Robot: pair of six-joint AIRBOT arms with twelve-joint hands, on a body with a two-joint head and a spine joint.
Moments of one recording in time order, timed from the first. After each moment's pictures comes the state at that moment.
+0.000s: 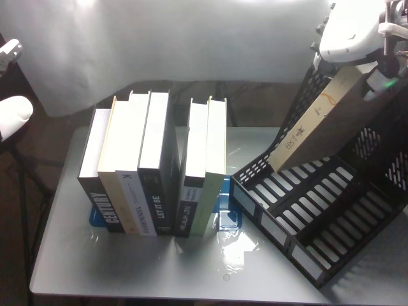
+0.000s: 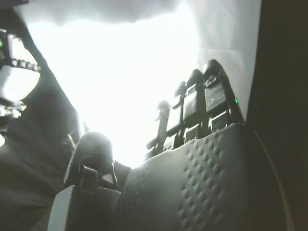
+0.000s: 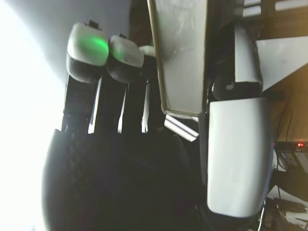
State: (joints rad) left arm 1.00 -0.99 1.23 -0.47 -1.37 0.32; right arm 0.02 -1.28 1.60 -2.62 0.31 0.94
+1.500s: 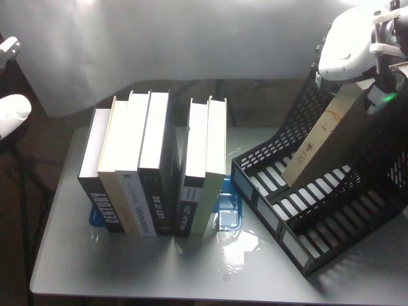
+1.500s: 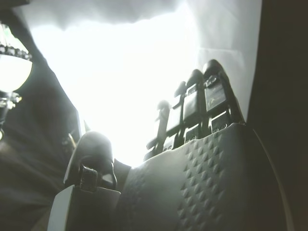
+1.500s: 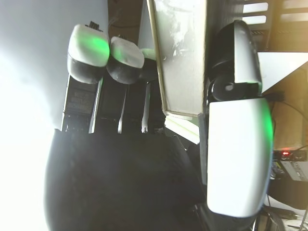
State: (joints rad) left arm 1.00 -1.00 1.23 -0.47 -1.38 0.32; right arm -0.03 -1.33 1.65 -2.71 0.33 0.98
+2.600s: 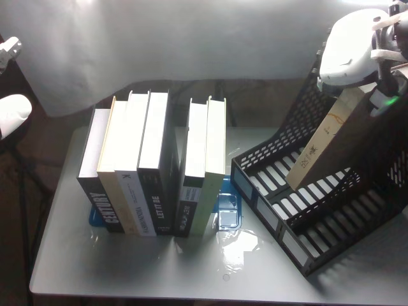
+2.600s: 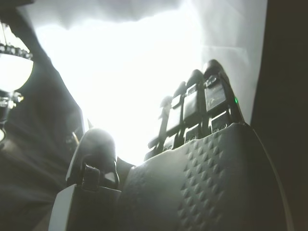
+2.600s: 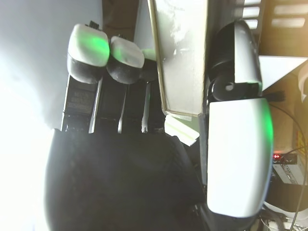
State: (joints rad) left arm 0.99 -0.99 1.24 -0.45 -1.38 0.32; right arm -0.04 -1.32 1.62 -2.75 0.34 0.99
